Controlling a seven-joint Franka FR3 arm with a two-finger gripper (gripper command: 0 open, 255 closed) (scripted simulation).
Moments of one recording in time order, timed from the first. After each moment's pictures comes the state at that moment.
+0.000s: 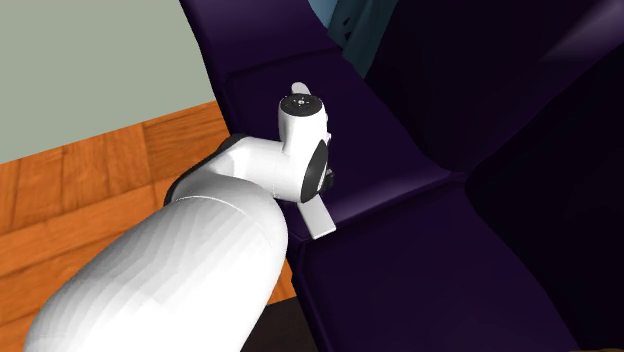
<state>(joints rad) -0.09 0.00 -0.43 -2.28 -0.02 2.28 -0.65</state>
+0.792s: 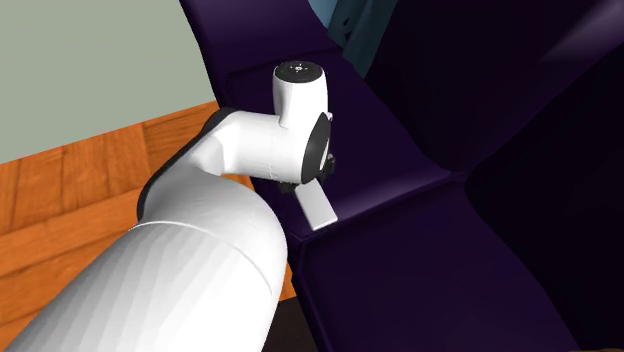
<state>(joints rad) -0.09 -0.09 -0.42 -2.20 -0.06 2.12 -0.61</state>
